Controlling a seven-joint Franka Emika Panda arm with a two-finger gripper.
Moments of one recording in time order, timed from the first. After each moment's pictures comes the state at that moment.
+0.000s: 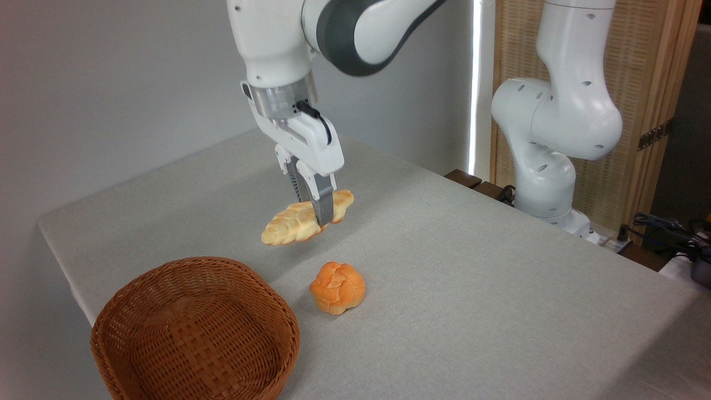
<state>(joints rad) -0.11 -0.19 -0.11 -2.11 -0.09 1.85 0.67</state>
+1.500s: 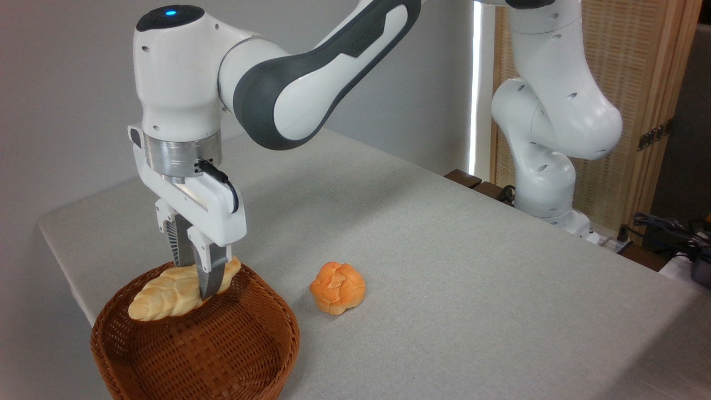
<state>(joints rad) -0.11 0.24 -0.04 -1.69 -0.12 2.12 0.56</state>
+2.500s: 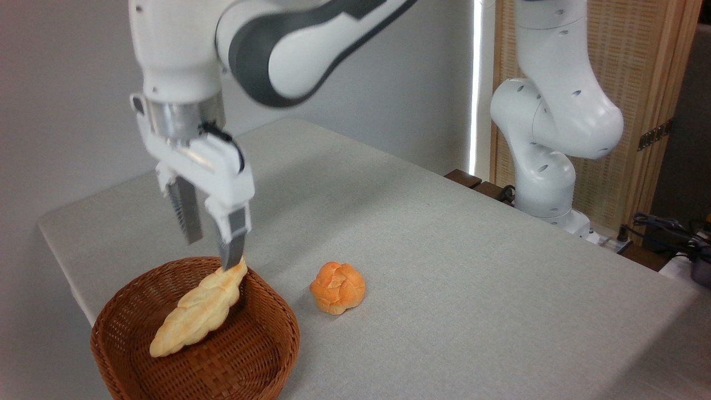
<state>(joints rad) -0.05 0.16 -0.13 -1.66 -0.08 1.95 0.50</state>
